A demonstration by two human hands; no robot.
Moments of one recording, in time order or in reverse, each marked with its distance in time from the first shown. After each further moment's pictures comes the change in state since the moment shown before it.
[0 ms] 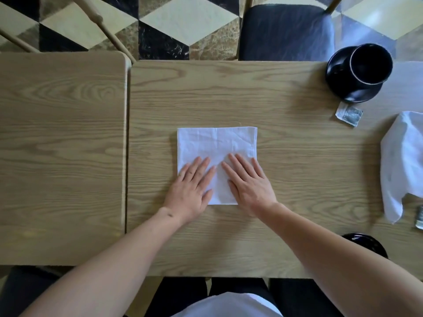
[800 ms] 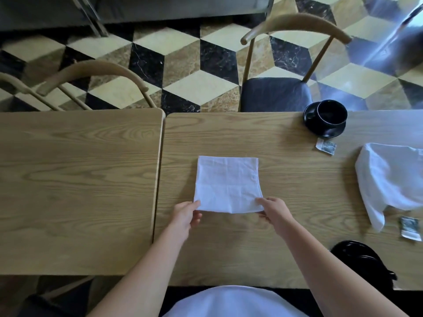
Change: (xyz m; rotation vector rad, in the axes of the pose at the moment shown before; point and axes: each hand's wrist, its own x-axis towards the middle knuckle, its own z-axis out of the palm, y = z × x) left_hand -0.041 -0.004 -0.089 -1.632 0.049 -1.347; right_hand -0.031 -0.036 -0.081 1.206 -0.008 1.133
